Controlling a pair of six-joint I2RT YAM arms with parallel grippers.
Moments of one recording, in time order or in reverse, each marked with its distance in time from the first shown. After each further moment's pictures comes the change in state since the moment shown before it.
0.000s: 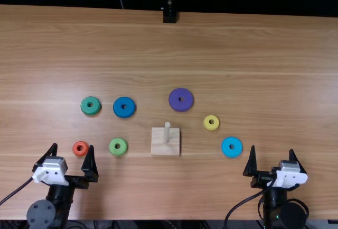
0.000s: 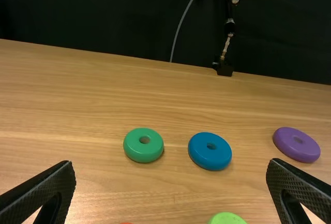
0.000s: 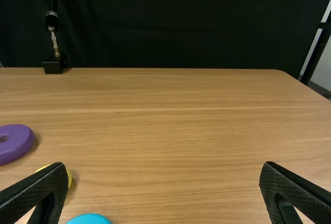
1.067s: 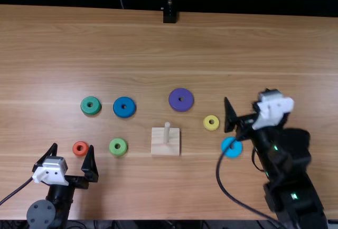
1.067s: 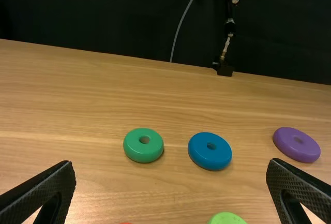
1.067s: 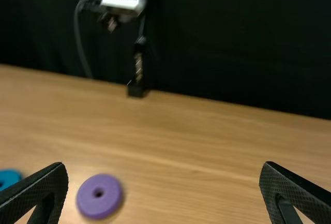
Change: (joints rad) left arm 0.000 0.000 0.000 0.000 0.000 0.000; right arm 0.271 0.969 0.774 0.020 -0.082 -0.003
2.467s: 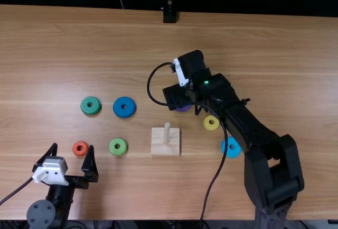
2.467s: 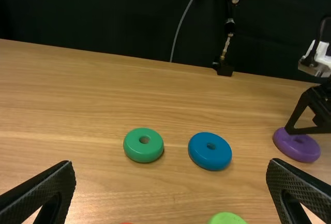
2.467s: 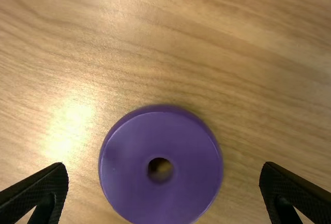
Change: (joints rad) left arm 0.000 0.000 0.000 0.000 0.000 0.000; right arm 0.161 1.109 0.781 -0.569 -0.036 0.072
